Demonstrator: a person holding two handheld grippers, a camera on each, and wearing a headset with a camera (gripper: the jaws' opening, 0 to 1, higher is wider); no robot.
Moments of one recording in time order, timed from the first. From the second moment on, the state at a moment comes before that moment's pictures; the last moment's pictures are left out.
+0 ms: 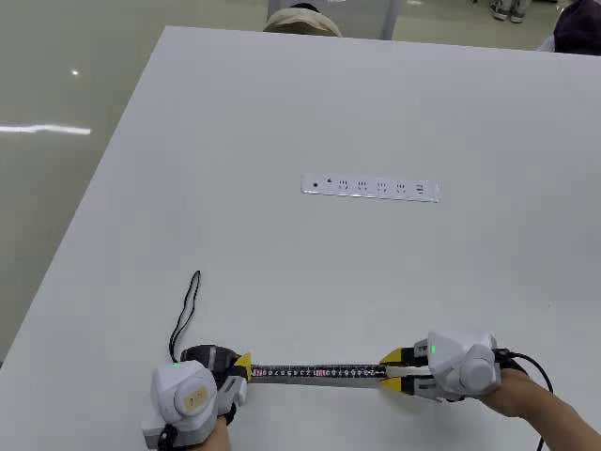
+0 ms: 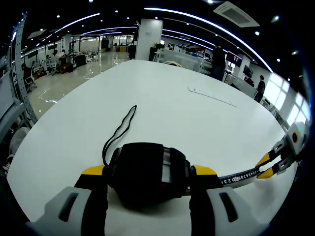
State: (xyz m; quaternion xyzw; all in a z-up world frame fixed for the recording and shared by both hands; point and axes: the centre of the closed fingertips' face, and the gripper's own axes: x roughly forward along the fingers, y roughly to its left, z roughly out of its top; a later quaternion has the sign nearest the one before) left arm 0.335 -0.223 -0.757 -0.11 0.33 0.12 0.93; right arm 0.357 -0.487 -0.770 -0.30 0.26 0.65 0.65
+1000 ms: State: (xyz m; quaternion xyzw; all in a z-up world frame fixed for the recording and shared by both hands) left arm 0.335 -0.223 -0.759 -0.11 0.34 0.11 0.93; right arm 0.355 -0.472 -0.770 -0.30 0.26 0.65 0.65
